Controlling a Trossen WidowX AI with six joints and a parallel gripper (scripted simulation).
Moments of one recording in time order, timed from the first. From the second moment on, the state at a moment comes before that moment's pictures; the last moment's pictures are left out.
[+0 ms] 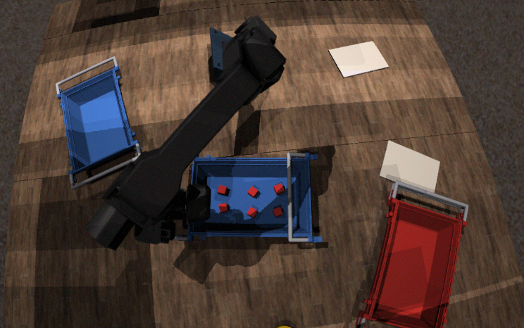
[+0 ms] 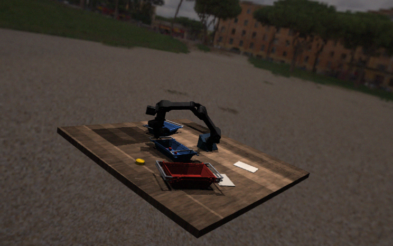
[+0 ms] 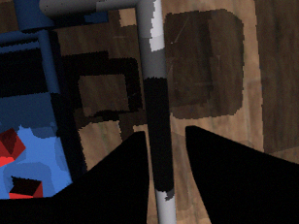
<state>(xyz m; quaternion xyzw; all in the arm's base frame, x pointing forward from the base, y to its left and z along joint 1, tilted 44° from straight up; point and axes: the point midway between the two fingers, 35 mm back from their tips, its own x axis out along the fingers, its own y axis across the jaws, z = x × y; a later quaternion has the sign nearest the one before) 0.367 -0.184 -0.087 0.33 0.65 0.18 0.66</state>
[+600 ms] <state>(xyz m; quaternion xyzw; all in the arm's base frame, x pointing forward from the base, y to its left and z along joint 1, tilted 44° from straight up) 0.364 -0.175 -0.084 0.34 0.66 0.18 0.65</state>
